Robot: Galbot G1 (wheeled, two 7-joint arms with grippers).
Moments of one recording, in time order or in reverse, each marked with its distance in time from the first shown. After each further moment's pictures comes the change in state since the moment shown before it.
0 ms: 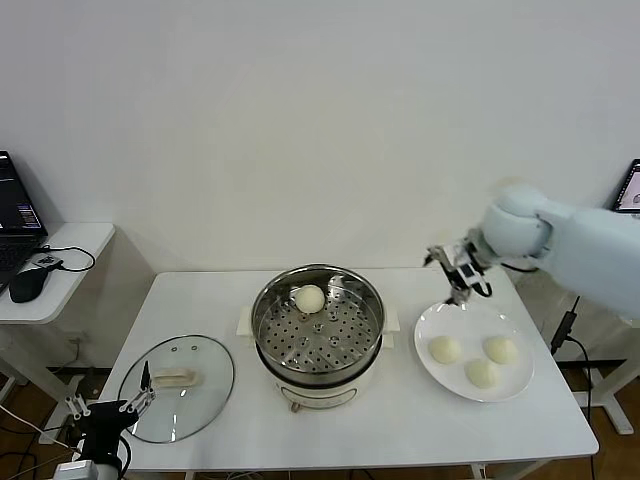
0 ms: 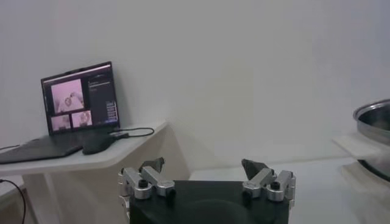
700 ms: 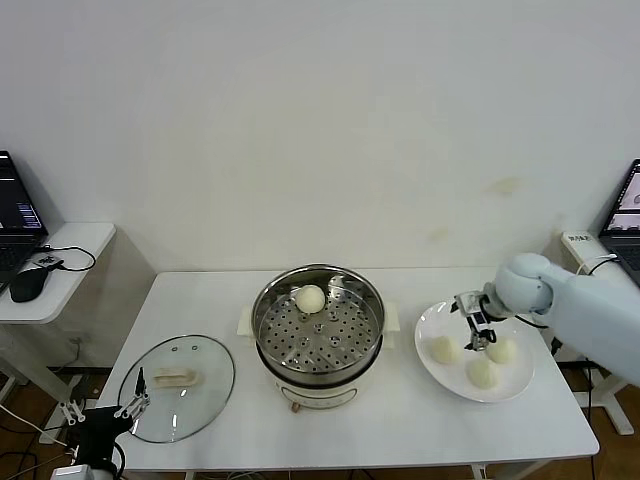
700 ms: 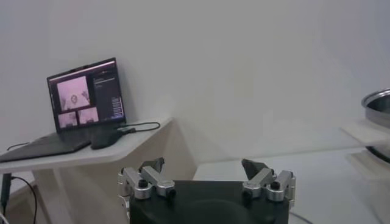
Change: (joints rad) left arm 0.016 -0.005 -0.021 0.007 0.013 0.001 0.005; right arm -0.405 0.041 0.270 -0.168 -0.141 0.002 0.018
